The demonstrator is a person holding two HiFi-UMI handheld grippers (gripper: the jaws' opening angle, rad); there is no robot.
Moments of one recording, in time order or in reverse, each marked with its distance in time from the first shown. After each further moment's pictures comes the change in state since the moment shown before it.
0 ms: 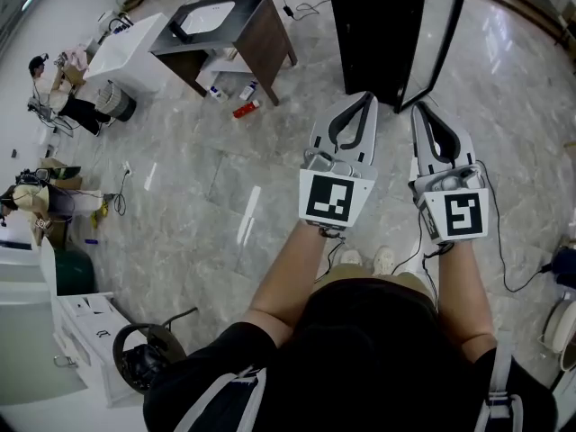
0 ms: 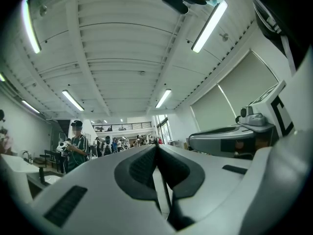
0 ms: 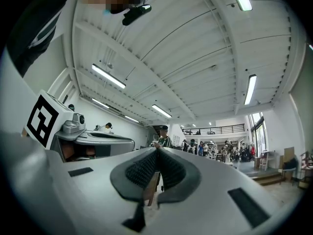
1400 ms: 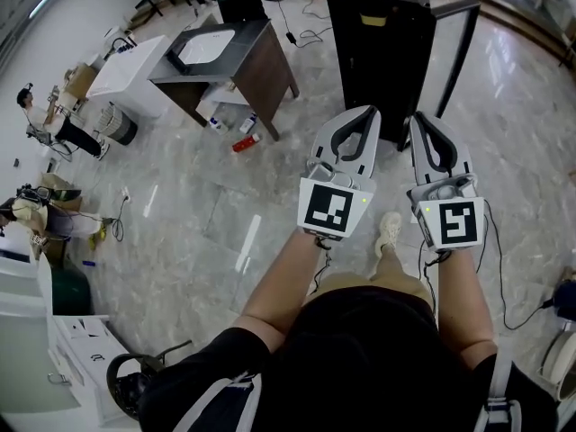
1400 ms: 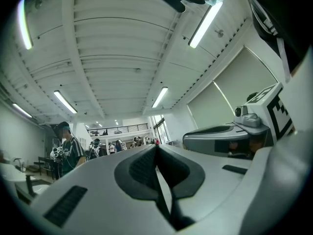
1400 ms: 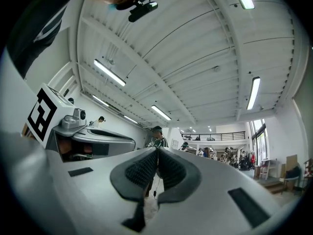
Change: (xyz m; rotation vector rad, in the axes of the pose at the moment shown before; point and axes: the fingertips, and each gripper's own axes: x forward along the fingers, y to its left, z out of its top) left arm 0.129 0.059 -0.068 0.064 -0.021 -0.060; right arm 0.132 -0.074 -0.044 -0.027 -0.115 -0.020
